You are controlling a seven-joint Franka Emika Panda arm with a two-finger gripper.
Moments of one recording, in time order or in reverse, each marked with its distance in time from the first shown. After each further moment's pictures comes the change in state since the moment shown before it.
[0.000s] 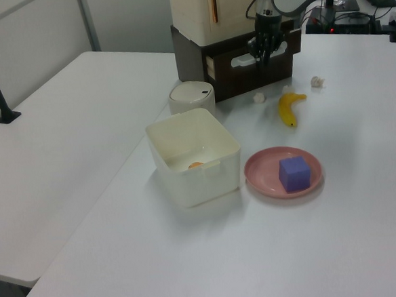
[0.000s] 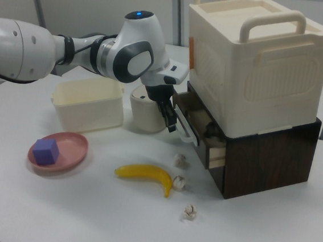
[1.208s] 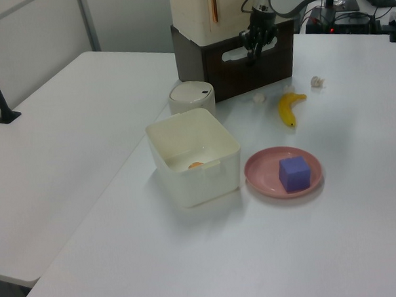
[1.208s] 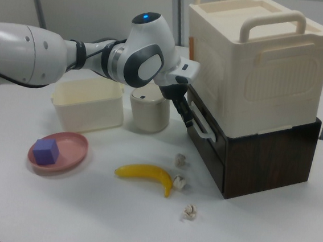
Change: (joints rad) arm -0.024 0.063 -0.015 0.062 0.000 0.127 0.015
